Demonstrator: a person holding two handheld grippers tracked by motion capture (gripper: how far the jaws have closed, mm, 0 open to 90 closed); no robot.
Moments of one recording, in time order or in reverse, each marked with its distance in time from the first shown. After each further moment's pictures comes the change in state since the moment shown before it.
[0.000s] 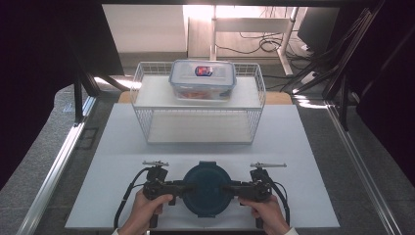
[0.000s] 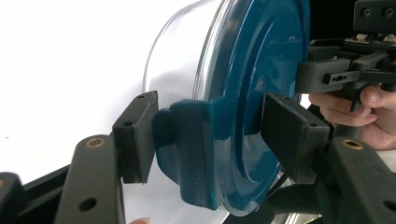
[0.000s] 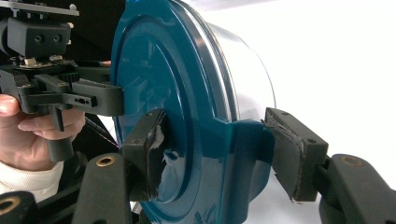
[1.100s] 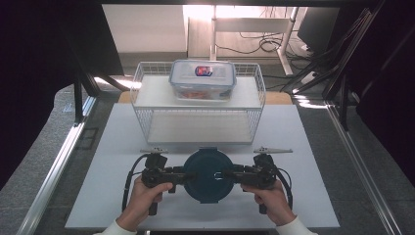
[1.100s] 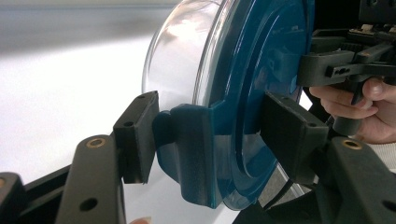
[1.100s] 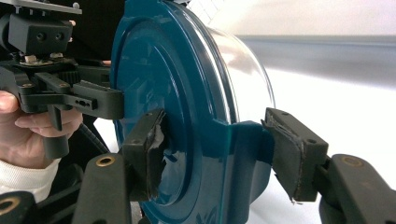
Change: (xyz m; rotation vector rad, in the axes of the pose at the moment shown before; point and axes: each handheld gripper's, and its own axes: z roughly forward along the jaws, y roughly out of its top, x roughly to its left) left arm -0.021 0.036 -0.019 -0.060 0.010 0.104; right arm 0.023 0.040 -0.020 -0.070 -0.018 -0.132
